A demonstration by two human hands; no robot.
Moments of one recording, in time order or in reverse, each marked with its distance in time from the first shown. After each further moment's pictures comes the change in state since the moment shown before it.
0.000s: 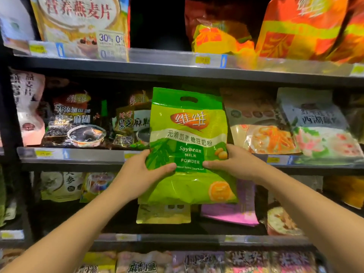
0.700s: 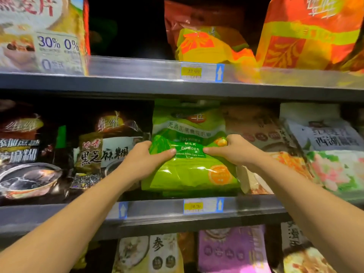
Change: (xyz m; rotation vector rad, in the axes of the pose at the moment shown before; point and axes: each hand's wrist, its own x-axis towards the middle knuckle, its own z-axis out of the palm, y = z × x) left_hand 0.211 0.002 0.022 -0.020 -0.043 -0.029; right_hand 0.167 0.030 -0.068 0.048 0.212 0.067
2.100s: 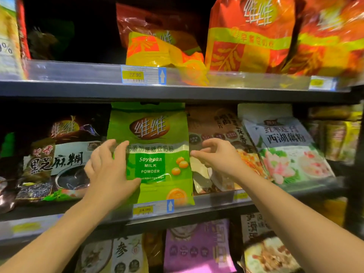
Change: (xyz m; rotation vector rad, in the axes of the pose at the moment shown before) left_hand -0.034 0.022 0.071 0.629 0.383 0.182; right_hand -0.040 0.056 -0.054 0.053 0.178 -0.049
